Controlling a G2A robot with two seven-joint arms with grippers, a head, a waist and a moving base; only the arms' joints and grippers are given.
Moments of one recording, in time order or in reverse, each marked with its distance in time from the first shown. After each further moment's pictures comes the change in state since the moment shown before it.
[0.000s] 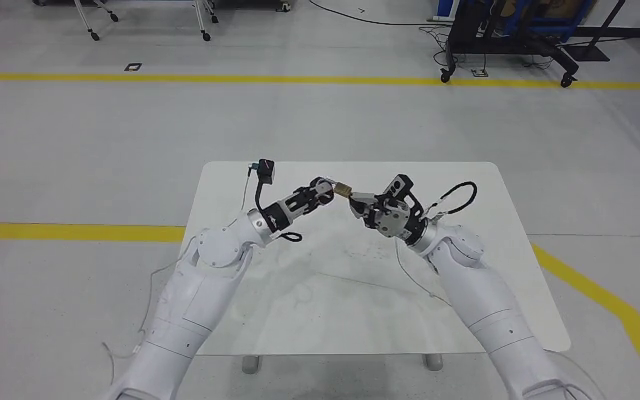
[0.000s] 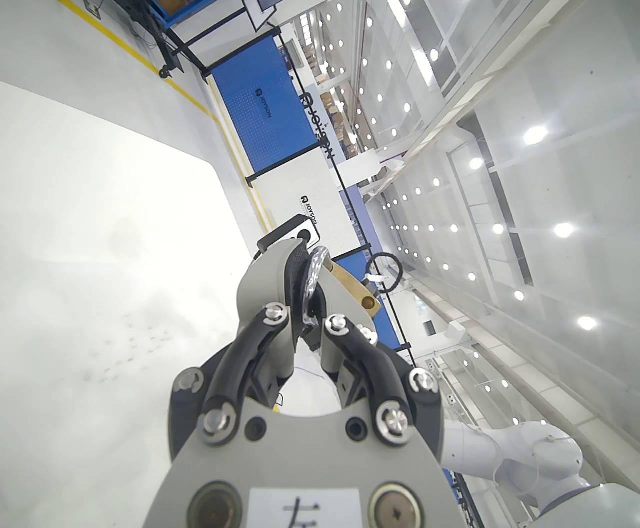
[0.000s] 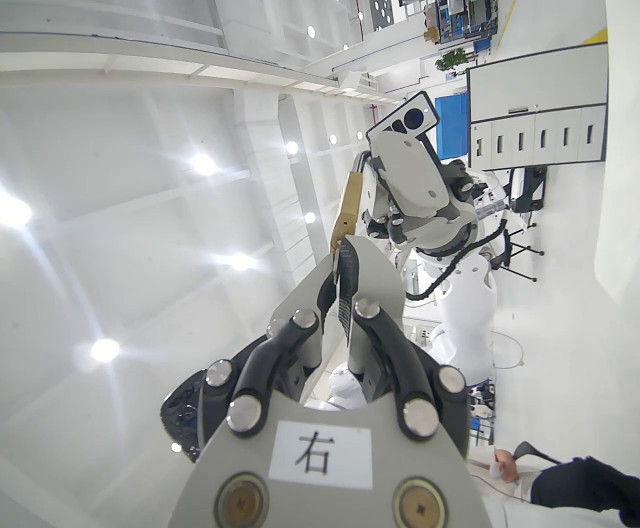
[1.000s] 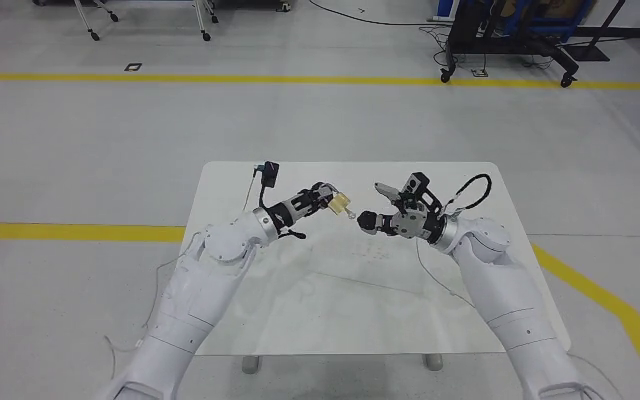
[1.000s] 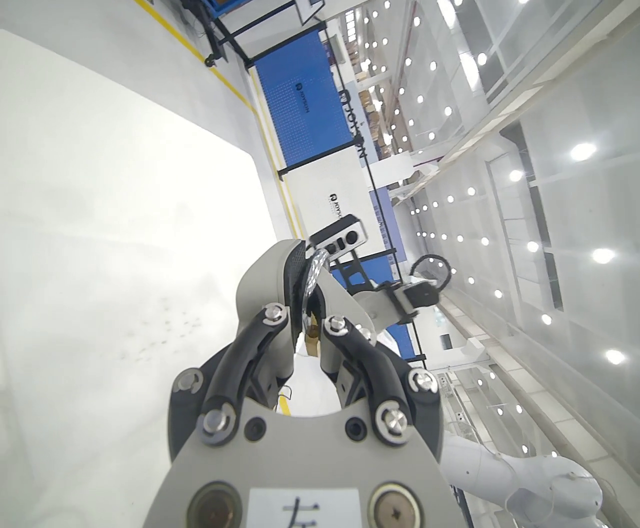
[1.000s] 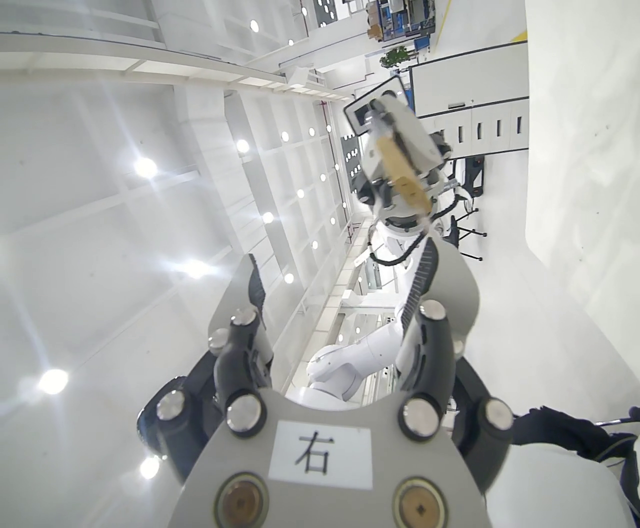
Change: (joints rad) left arm -0.049 -0.005 0.051 0.040 0.093 0.180 0.013; right arm -0.039 0.059 0.138 -0.061 -0.177 0.074 0.080
